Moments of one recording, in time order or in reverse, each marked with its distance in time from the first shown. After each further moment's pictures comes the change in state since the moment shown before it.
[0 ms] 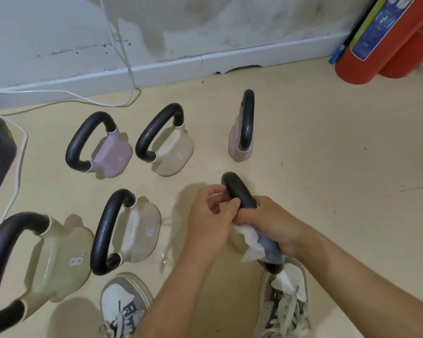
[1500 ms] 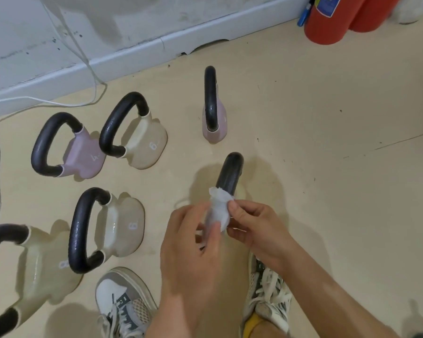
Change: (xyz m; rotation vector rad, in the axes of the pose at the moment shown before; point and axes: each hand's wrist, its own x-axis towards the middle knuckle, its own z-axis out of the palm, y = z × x) left_hand -0.063 -0.023 0.008 0.582 0.111 0.459; right_hand -0.039 0.061 0.000 0.522 0.167 -0.125
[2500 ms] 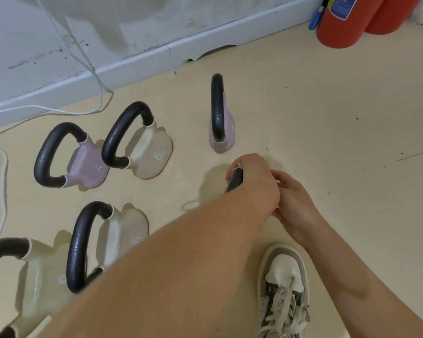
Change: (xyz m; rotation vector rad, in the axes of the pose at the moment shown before) left_hand 0.161 0.048 0.120 1.268 -0.876 0.147; right_hand 0.055 -0.044 -0.037 -0.130 0.275 -0.075
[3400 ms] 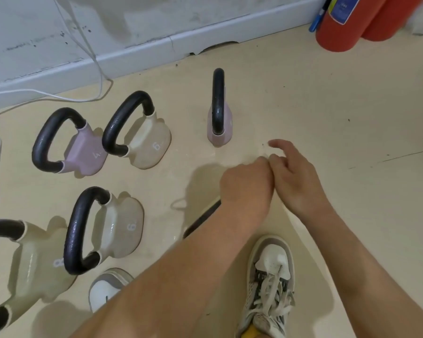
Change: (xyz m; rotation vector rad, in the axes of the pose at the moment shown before) left_hand -0.075 0.003 0.018 -0.310 0.518 -0.003; right_hand -0.019 -0.032 0.001 -0.728 0.165 -0.405
